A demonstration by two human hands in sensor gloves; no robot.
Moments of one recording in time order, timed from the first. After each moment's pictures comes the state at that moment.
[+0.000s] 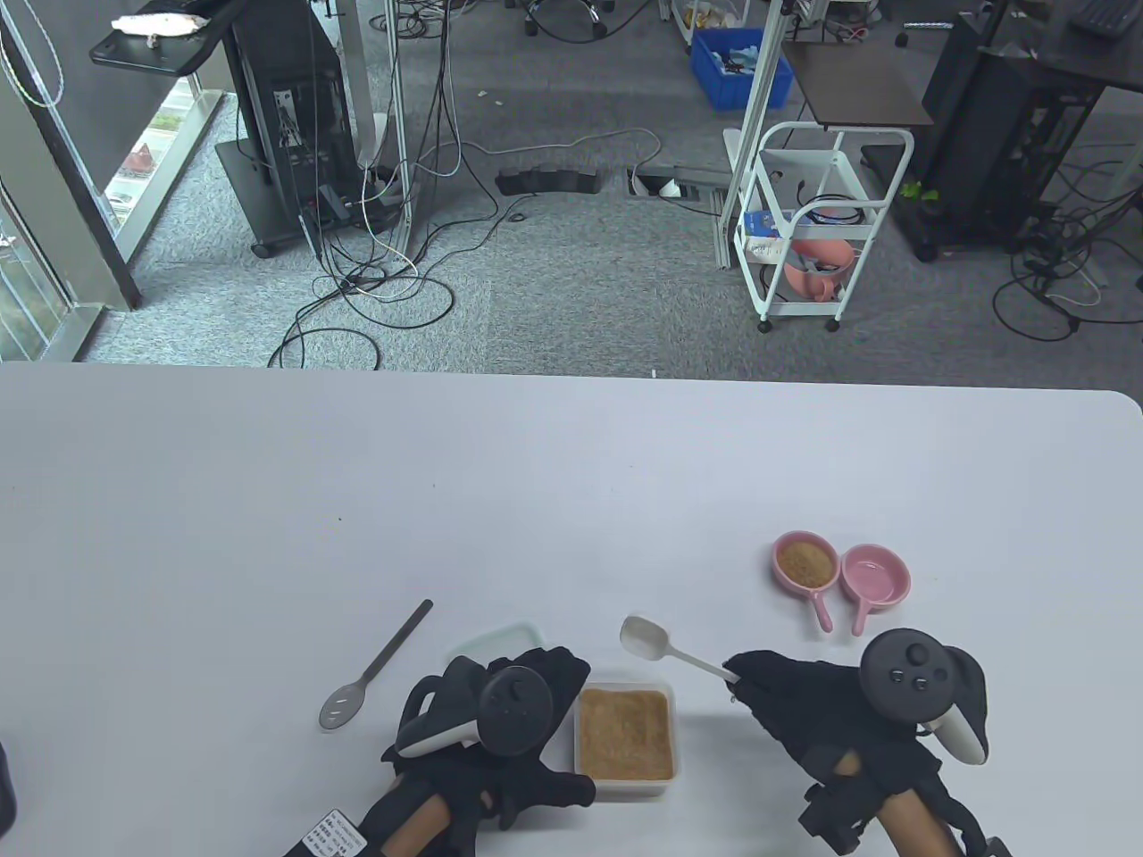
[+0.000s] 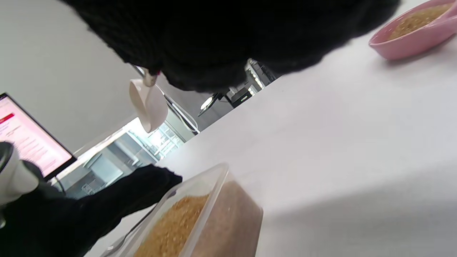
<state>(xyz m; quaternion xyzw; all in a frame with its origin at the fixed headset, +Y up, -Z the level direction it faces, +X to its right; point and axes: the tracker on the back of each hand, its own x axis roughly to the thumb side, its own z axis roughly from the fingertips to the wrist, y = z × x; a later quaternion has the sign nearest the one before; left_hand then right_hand) -0.085 -0.717 -0.266 -0.17 -0.27 0.14 0.94 0.241 -0.663 -0.280 0.20 0.06 0.91 0.36</state>
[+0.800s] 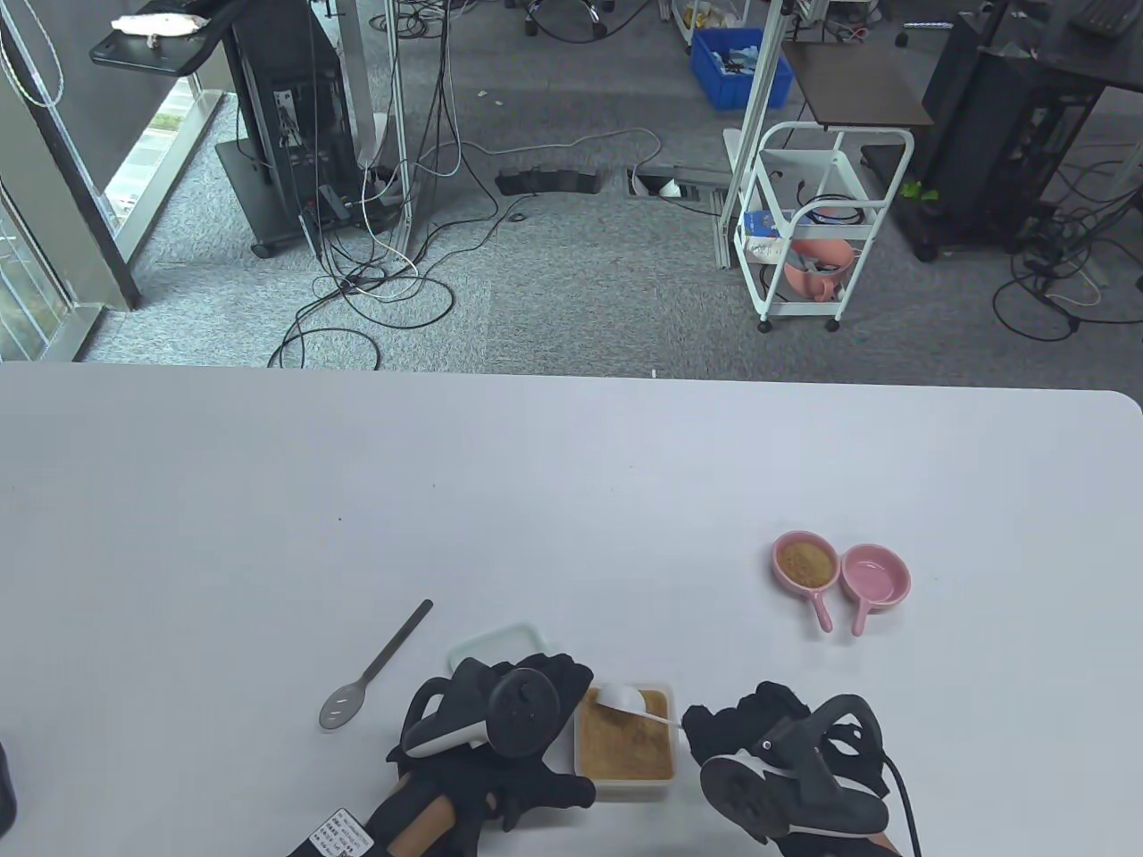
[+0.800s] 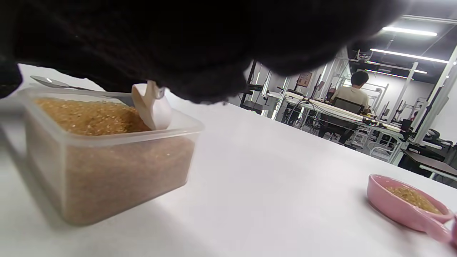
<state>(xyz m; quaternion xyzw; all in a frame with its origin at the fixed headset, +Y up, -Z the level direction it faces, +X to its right) -0.081 -0.721 -0.266 -0.18 -0.27 0.12 0.94 0.151 -0.653 -0.223 0.32 -0.08 0.94 -0.08</state>
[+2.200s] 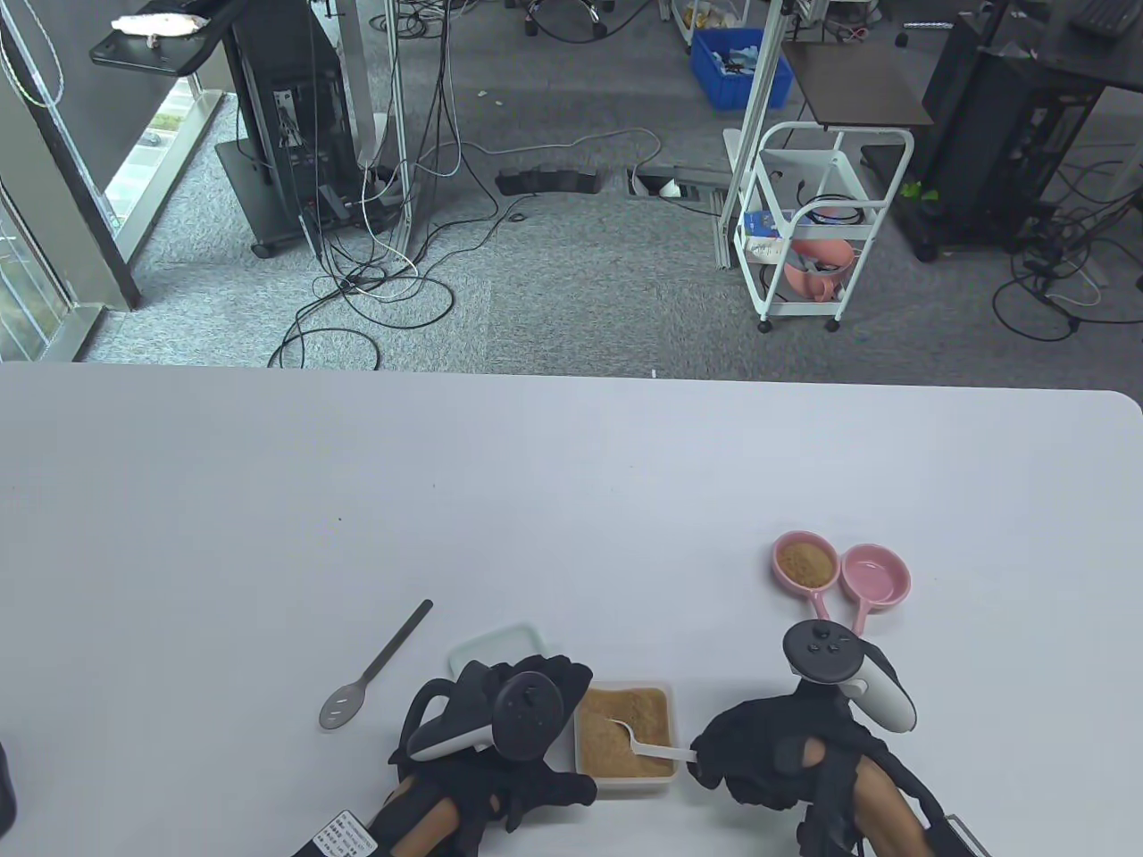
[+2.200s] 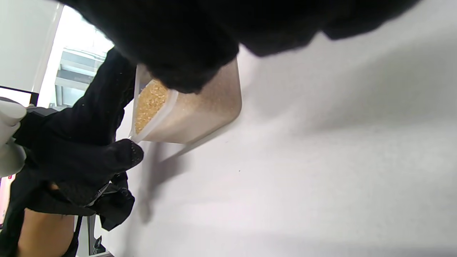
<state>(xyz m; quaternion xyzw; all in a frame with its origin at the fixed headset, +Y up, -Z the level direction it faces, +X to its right) -0.079 -0.725 -0.265 -0.18 -0.26 0.11 0.94 0.222 -0.744 -0.299 0.14 0.41 0.79 0.43</state>
